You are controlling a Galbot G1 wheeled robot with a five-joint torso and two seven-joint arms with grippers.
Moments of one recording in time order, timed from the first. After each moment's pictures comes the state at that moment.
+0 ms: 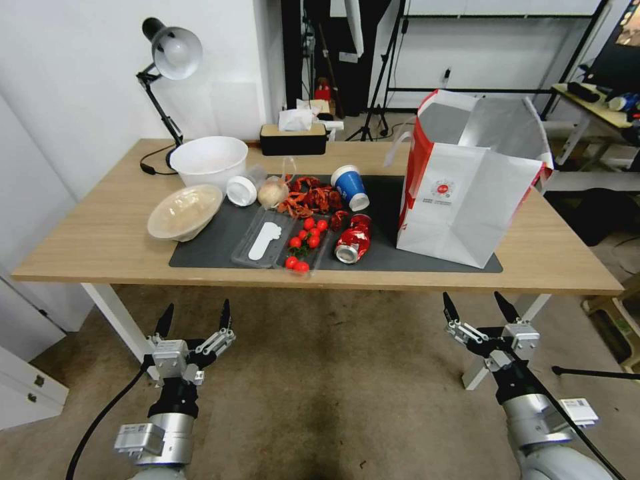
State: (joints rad) left arm 1.82 -1.29 -0.47 -2.19 -0.23 -0.28 -0.22; right arm -1.78 0.98 0.53 2.14 0.49 0.29 0.21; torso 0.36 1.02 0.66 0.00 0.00
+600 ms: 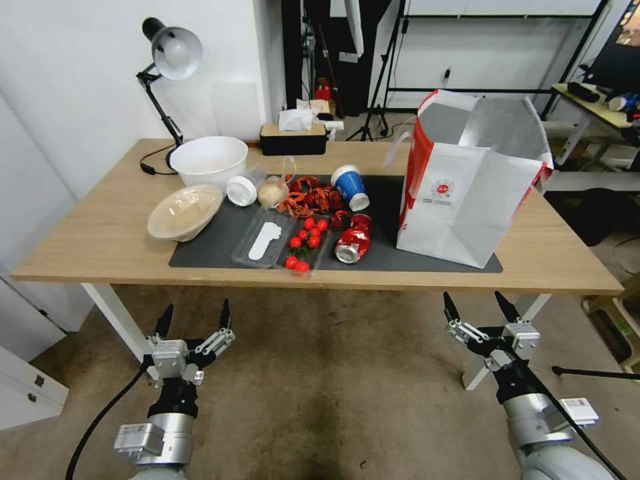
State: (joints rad) left arm 1.82 -1.29 -0.47 -2.19 -0.23 -0.28 -0.23; right arm -1.78 0.98 0.53 2.14 0.49 0.29 0.21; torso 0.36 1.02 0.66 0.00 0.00
